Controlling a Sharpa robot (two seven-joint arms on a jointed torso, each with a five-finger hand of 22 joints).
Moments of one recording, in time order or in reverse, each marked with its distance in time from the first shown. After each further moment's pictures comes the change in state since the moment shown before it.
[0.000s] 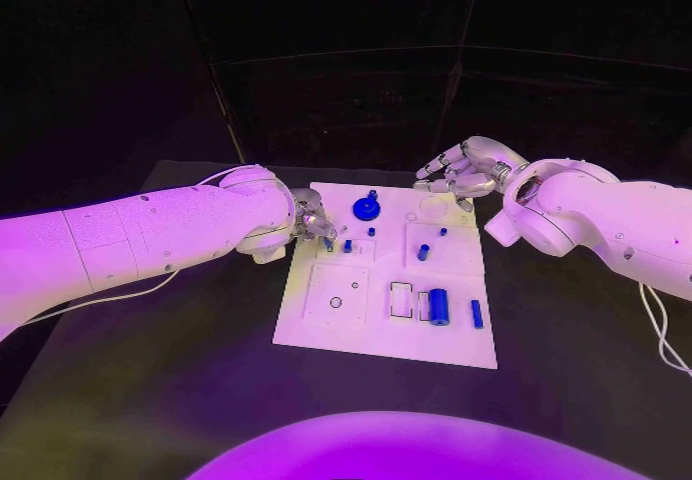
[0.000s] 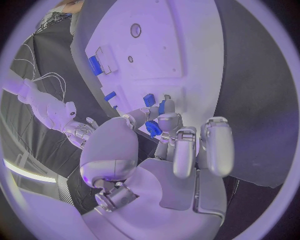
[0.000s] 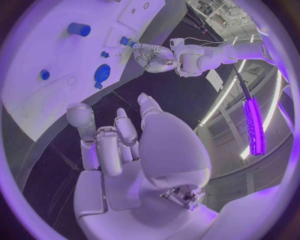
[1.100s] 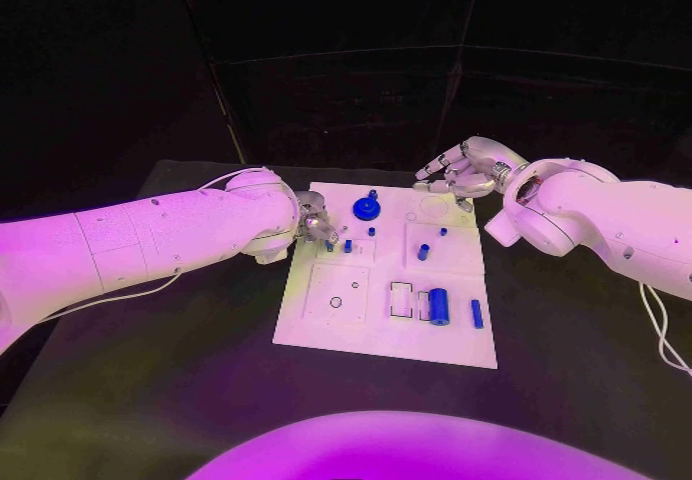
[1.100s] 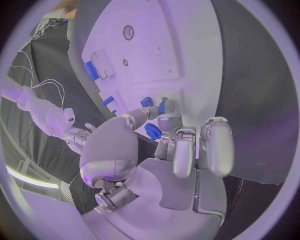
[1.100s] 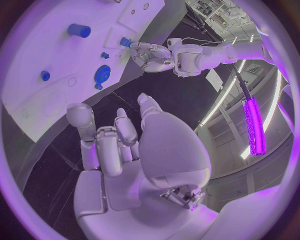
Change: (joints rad) left arm -0.016 0.023 0.003 -0.031 -0.051 0.029 0.020; left_hand 0.004 -0.004 -0.002 -0.002 0.001 0.002 0.002 0.000 -0.001 0.002 0.002 0.000 -0.001 0.002 -0.002 0.000 0.000 0.000 0.000 0.000 0.000 0.000; right arm 0.000 0.002 0.000 -0.004 0.000 0.009 0.000; right_hand 0.000 0.000 0.000 0.000 0.000 0.000 0.000 0.004 0.000 0.000 0.000 0.000 0.000 0.000 0.000 0.000 0.000 0.000 0.000 0.000 0.000 -0.002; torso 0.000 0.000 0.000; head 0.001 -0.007
